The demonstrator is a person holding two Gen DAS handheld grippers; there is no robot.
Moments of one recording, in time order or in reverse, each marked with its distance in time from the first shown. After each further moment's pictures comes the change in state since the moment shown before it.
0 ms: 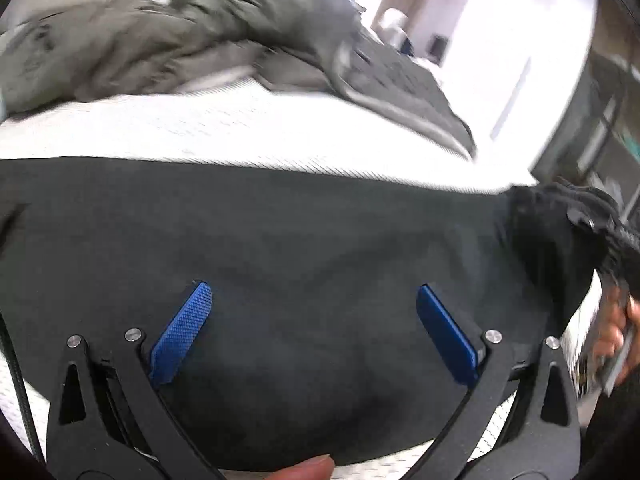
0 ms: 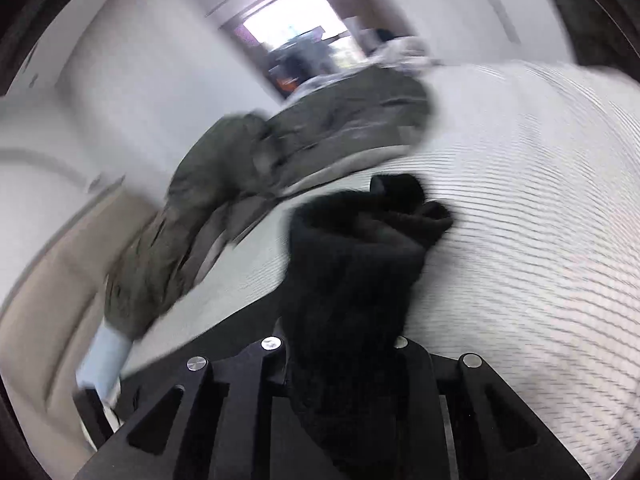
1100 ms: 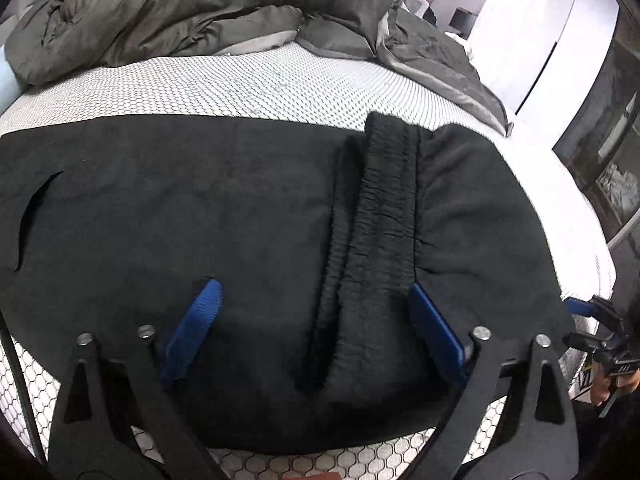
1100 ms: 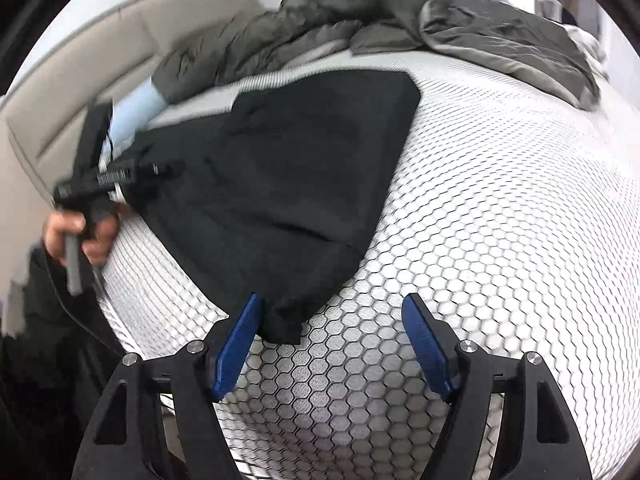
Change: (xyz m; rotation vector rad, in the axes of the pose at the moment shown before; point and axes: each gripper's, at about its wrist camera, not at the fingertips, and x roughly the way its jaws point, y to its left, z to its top) left arm 0.022 0.053 -0.016 0.004 0.140 0.051; right arm 0.012 0.067 -0.134 -0.518 0.468 0.106
